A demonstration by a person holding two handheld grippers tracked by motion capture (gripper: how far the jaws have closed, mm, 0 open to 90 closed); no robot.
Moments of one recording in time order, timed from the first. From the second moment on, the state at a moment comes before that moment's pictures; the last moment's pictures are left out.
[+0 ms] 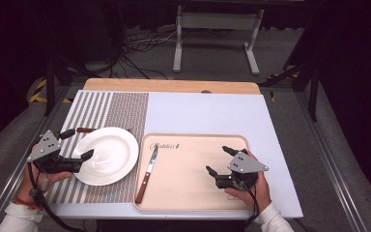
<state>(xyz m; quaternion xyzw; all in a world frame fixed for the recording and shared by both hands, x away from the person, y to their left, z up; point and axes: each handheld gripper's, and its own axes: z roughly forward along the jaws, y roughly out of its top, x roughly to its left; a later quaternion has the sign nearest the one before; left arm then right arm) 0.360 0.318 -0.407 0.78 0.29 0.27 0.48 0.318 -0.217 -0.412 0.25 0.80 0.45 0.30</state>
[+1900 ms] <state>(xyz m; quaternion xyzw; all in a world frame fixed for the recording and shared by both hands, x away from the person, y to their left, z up) 0.478 0.376 -0.433 0.83 0.36 0.23 0.36 0.323 -0.207 -0.420 0.26 0.82 0.43 0.28</state>
